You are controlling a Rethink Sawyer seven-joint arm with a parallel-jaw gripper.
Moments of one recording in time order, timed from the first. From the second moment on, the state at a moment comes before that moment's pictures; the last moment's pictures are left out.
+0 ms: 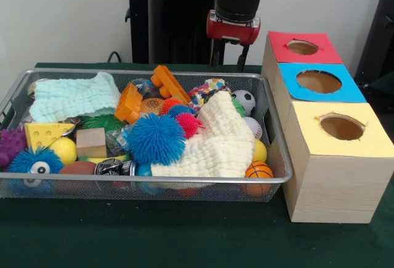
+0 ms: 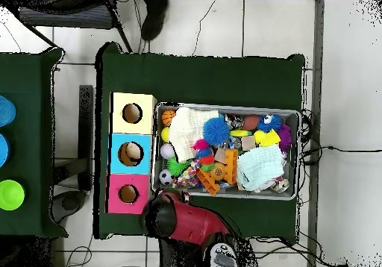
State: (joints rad) arm -0.05 -0.66 -0.14 2.14 0.12 0.11 1.61
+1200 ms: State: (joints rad) arm -0.13 -0.58 -0.16 2.07 0.12 0.03 1.61
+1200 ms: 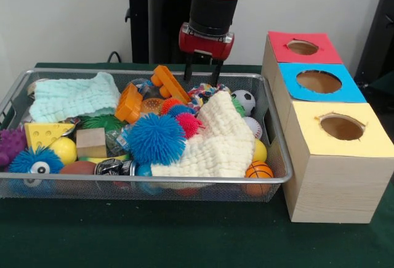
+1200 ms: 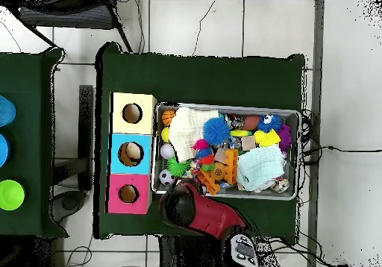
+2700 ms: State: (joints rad) arm -0.33 -0.44 0.09 2.13 0.07 -0.34 1.80
